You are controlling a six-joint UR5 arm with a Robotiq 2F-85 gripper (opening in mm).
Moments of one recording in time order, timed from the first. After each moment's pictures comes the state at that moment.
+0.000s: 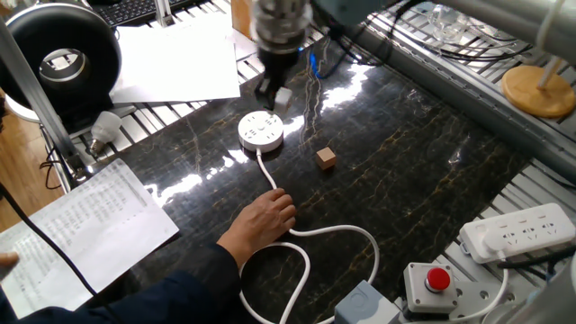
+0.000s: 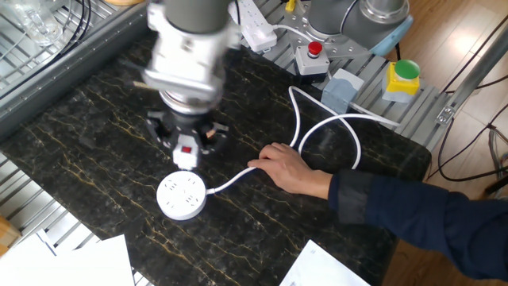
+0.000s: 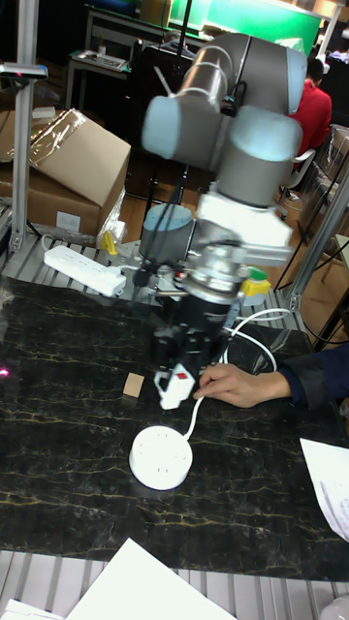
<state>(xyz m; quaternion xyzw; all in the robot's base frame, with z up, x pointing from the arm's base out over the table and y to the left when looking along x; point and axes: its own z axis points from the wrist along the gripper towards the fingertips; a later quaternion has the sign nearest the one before) 0.588 0.023 0.131 -0.17 0.98 -0.02 0.09</state>
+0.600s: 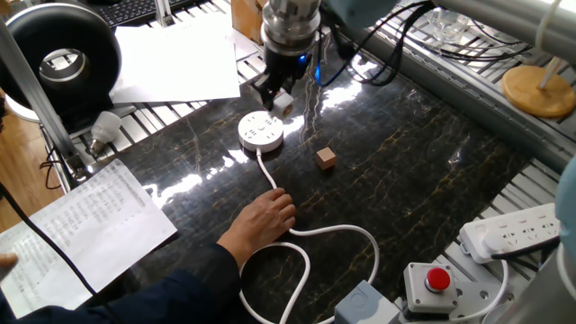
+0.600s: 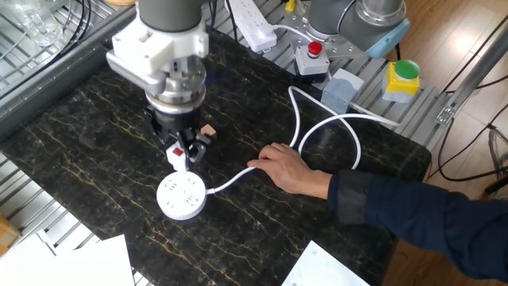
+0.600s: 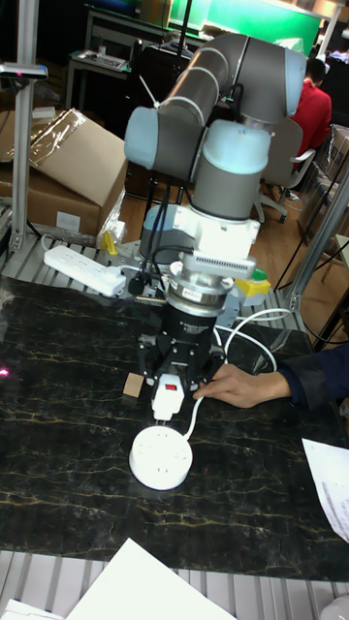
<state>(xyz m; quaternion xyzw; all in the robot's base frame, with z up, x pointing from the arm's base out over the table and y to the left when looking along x) 0.599 0.028 0.114 -0.02 1.00 0.01 0.09</state>
